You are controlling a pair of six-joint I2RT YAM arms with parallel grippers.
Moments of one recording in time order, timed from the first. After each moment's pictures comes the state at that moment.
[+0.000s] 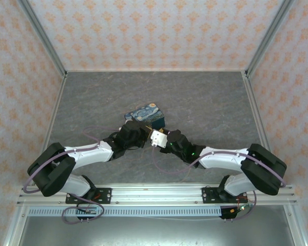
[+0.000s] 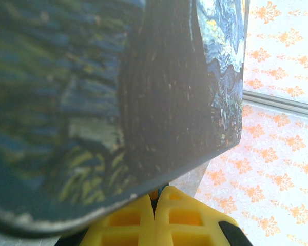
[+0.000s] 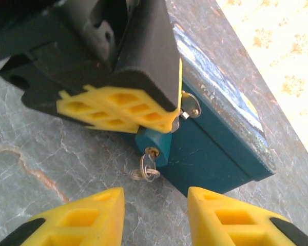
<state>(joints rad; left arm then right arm) -0.70 1.40 0.58 0.25 -0.04 -1.69 0.96 1.38 0.55 0.33 0.25 -0.54</state>
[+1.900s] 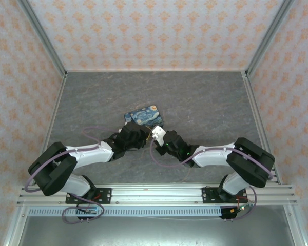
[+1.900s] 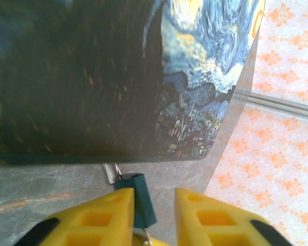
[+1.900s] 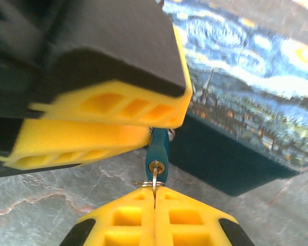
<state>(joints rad) -0.71 1.41 0.56 0.25 -0.05 -1.69 0.95 1.53 0.55 0.43 0.17 -0.06</state>
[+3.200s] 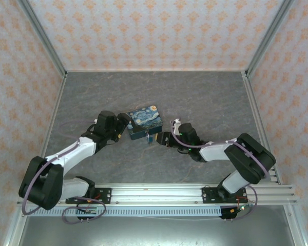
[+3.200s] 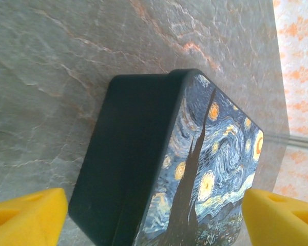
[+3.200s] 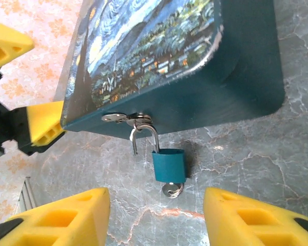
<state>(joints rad) -0.32 1.27 0.60 -0.07 0.09 -1.26 0.69 1.54 0.47 0.59 -0.34 0.80</state>
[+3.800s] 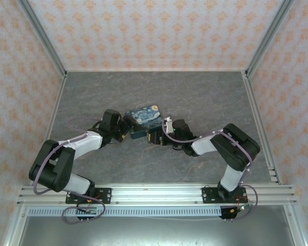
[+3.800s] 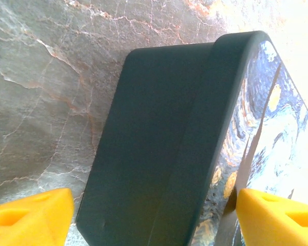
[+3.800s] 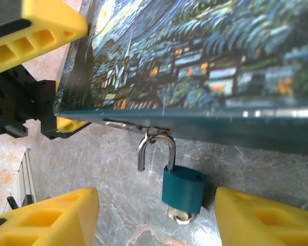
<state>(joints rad) -0.31 1.44 0.62 0.01 0.18 -1.21 0.69 1.75 0.59 0.65 -0.46 0.71</state>
